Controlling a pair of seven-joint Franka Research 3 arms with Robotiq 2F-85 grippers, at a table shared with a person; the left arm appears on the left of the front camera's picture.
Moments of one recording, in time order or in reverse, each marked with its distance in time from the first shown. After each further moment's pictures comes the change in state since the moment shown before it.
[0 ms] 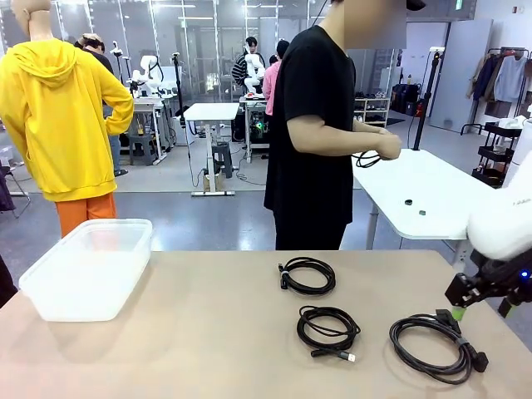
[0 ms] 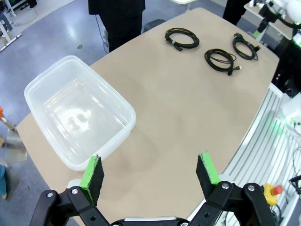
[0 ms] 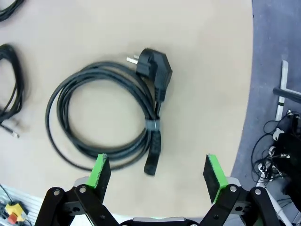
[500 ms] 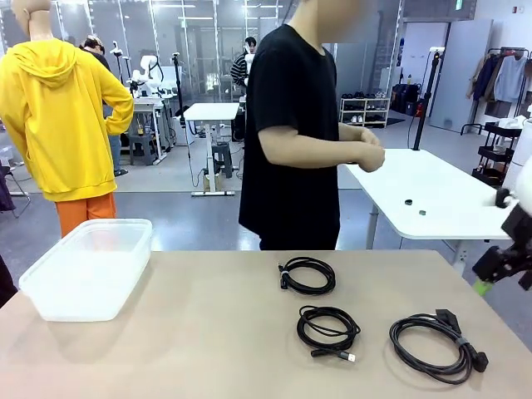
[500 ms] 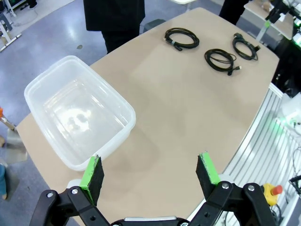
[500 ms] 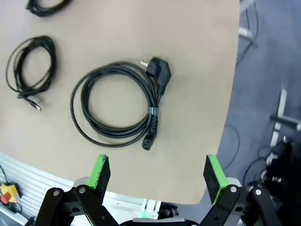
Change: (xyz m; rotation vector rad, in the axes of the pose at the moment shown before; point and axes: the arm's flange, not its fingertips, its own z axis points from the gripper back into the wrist) left arm 0.000 0.000 0.000 0.000 0.000 -0.001; right arm -0.025 -0.016 0.079 0.054 -0.101 0.104
